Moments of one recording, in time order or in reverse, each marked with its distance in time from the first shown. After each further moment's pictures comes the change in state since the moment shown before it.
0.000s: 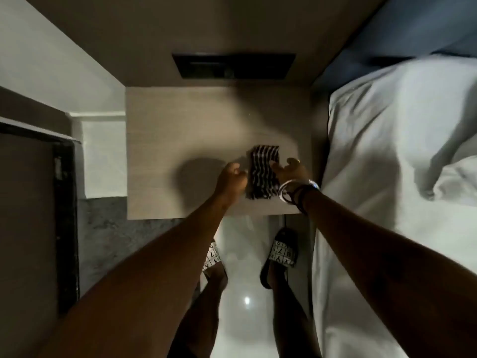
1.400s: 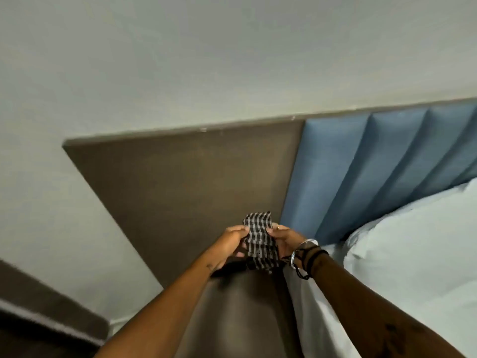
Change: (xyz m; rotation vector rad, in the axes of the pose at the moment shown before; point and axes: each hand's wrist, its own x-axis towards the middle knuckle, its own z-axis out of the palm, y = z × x) left_hand -0.350 0.388 -0.192 -0.022 -0.344 0.438; right_hand -0.323 -0.283 -0.258 0.734 -0.521 -0.445
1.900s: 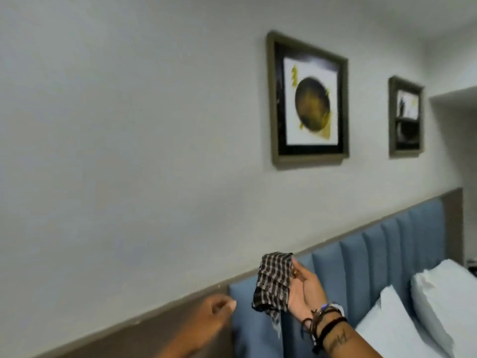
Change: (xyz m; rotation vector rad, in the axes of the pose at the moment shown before) left_hand -0.082 0.202 0.039 0.618 0.000 0.774; right_hand -0.179 -0.203 -0.001 0.493 0.152 -0.663
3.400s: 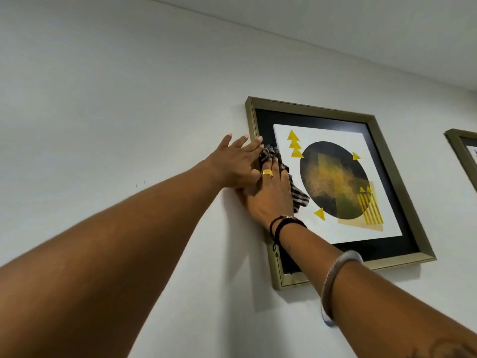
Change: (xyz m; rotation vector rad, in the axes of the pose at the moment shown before) left_hand 0.405 0.446 -0.185 1.517 0.674 0.590; right_hand 0.264 -0.373 0.255 -1.333 0.251 -1.446
